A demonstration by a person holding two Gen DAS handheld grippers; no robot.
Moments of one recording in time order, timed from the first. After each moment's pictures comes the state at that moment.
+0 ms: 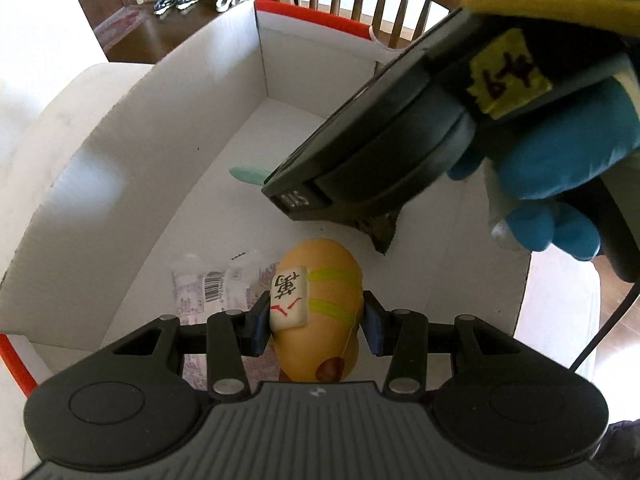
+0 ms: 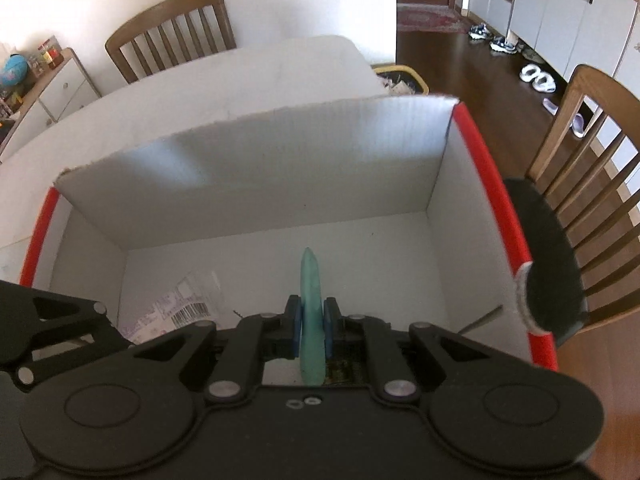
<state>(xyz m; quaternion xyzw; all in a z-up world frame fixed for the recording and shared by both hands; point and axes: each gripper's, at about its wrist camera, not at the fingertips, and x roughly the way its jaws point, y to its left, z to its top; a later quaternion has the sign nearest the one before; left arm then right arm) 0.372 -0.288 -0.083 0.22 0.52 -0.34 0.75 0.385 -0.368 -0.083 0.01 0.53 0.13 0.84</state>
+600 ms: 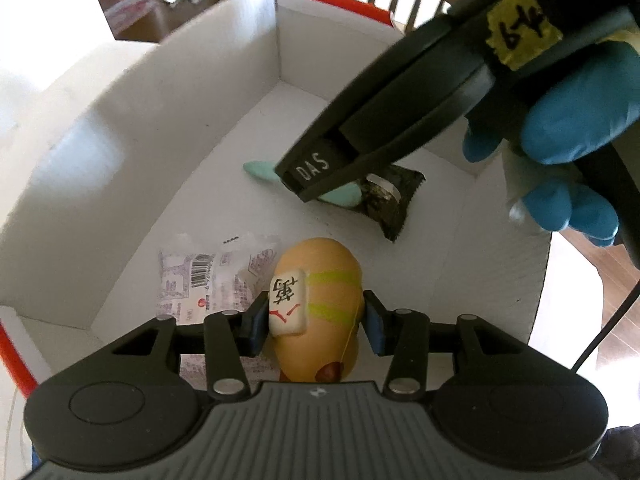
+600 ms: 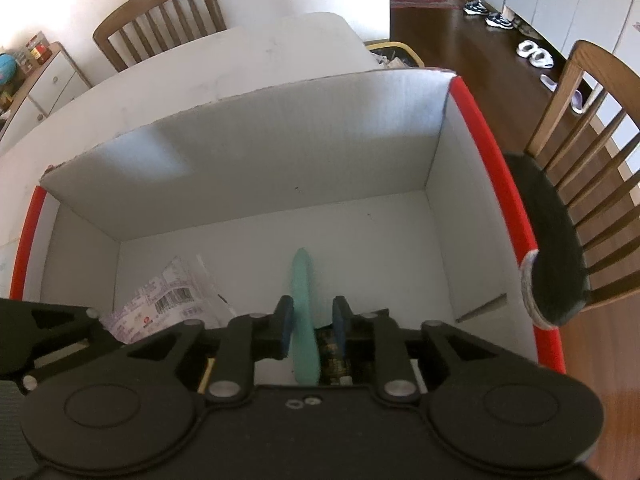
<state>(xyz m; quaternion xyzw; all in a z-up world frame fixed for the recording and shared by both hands) 0.362 -0.269 -0.080 0.20 0.53 -0.32 0.76 0.397 -0.371 -0.088 0.02 0.56 0.12 0.82</state>
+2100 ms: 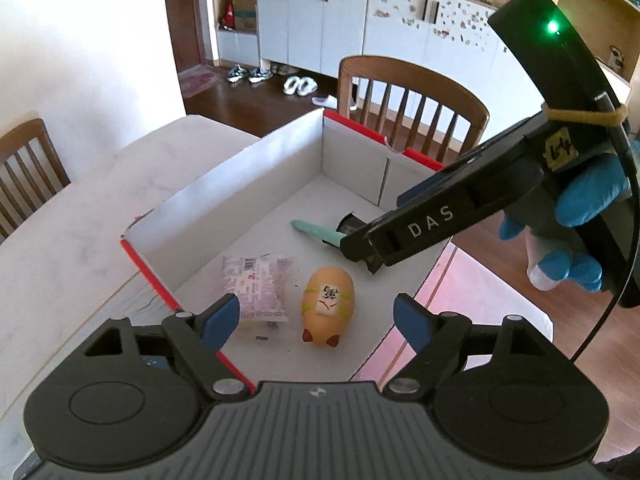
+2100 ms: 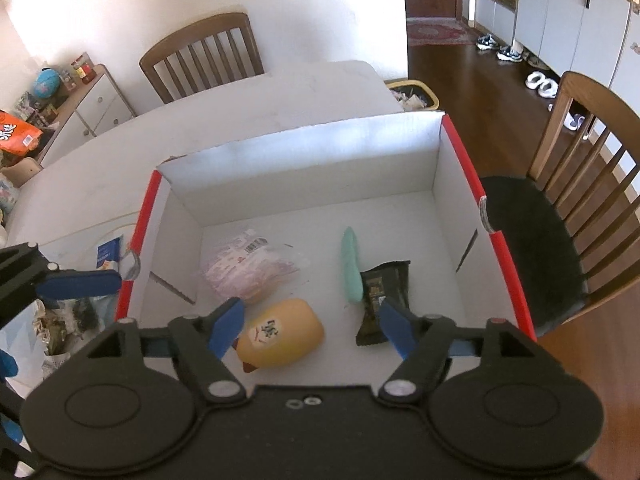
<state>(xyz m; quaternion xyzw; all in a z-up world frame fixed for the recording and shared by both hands) 0.280 -0.216 0.000 0.12 0.41 -0.28 0.86 0.309 -0.373 -0.017 0.03 0.50 0.15 0.85</state>
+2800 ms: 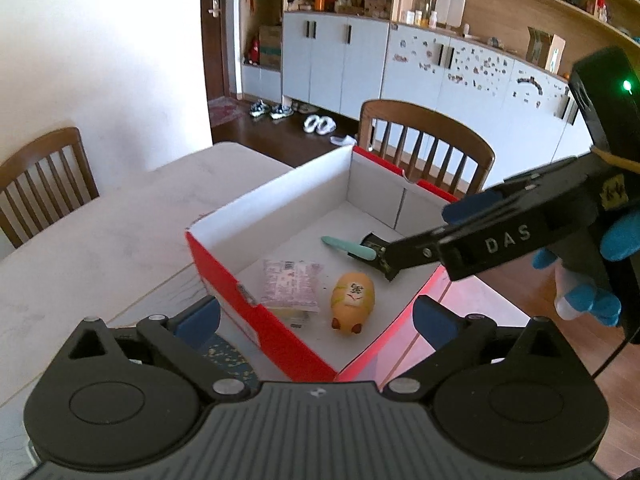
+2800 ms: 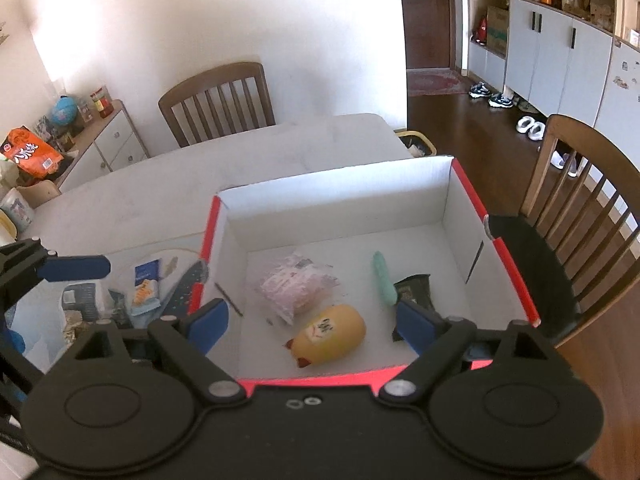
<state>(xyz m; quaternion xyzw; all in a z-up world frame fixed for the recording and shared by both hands) 0.238 -0.151 0.029 0.08 0.36 -0.26 0.89 0.245 -0.342 0.022 0.03 0.43 0.14 0.89</state>
